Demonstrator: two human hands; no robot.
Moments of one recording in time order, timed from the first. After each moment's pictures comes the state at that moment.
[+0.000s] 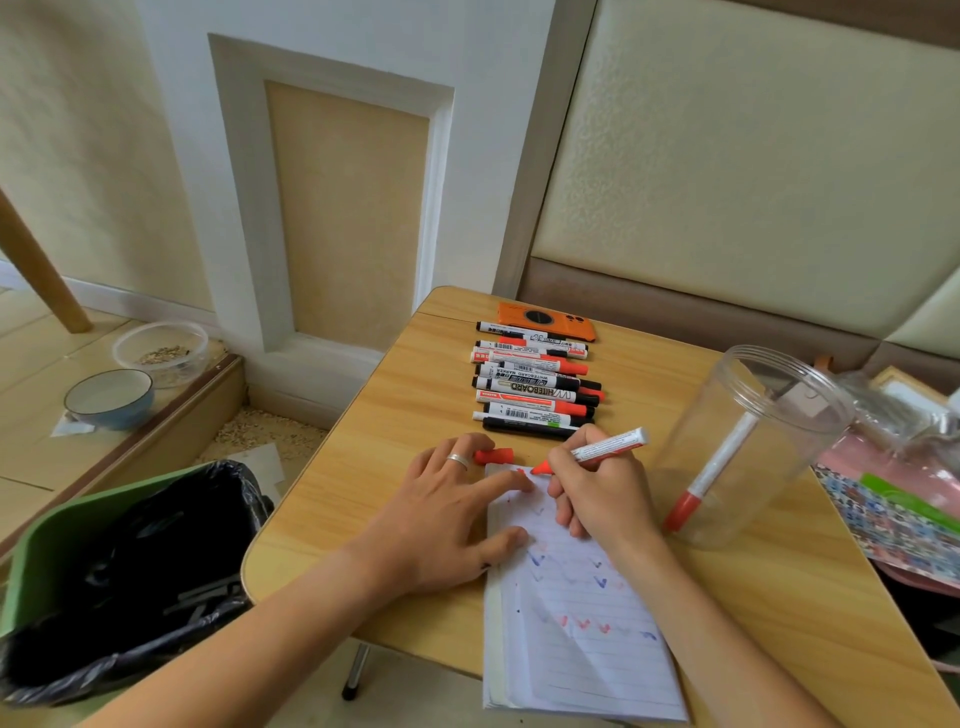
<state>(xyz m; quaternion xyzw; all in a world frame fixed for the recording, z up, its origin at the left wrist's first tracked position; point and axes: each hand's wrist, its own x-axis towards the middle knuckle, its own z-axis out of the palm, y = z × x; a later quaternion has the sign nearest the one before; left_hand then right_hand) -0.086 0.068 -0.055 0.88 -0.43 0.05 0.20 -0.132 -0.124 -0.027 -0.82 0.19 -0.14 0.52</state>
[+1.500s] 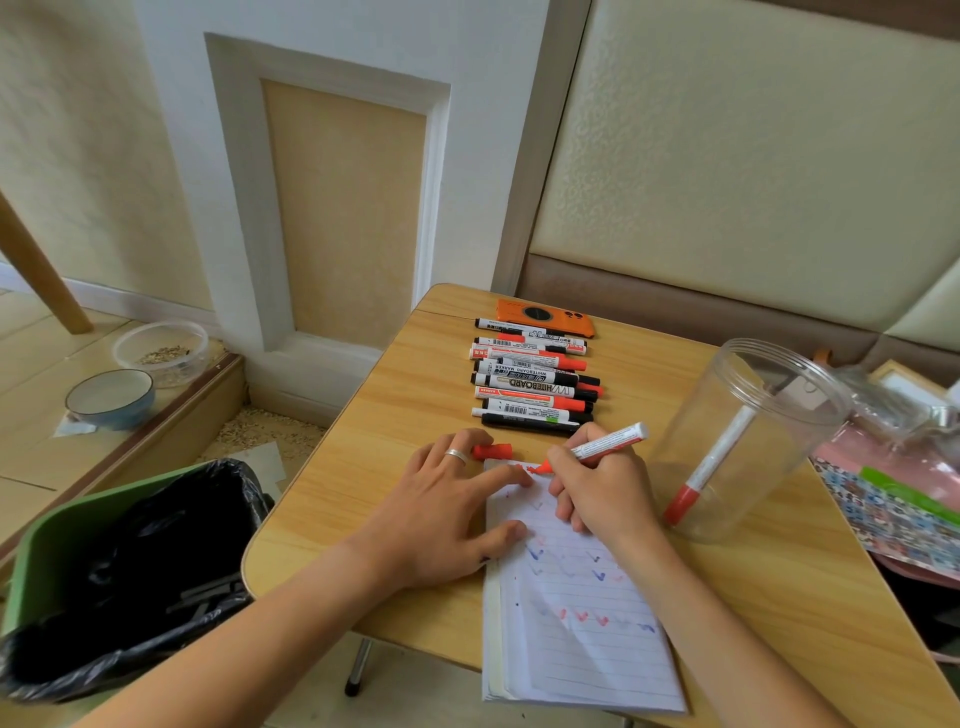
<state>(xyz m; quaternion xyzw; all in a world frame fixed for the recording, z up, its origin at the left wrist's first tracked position) -0.085 0.068 -0.057 0.88 -0.43 0.05 0.20 -0.134 -0.125 -0.026 -0.82 0.21 -0.14 0.51</state>
